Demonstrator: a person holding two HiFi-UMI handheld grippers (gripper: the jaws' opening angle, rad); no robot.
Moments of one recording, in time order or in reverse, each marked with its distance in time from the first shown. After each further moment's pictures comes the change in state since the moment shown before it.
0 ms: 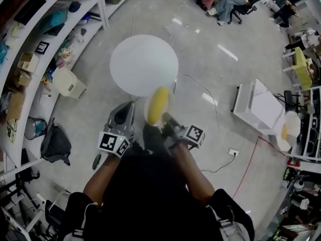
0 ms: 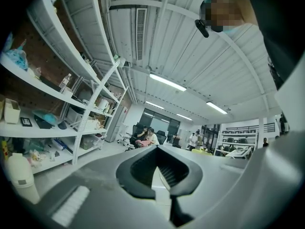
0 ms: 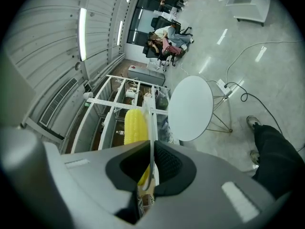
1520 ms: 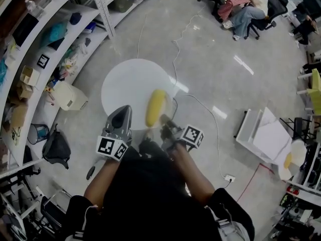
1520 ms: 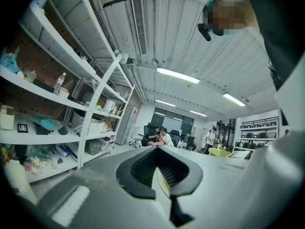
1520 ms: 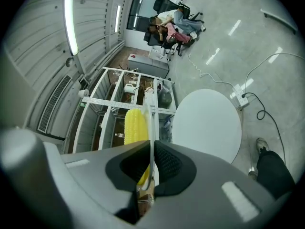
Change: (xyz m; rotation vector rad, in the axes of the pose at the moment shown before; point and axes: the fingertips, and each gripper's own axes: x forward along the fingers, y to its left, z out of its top) left arm 0.217 0.040 0.016 0.036 0.008 0.171; right arm 0.124 0.011 0.208 -0.029 0.169 0.040
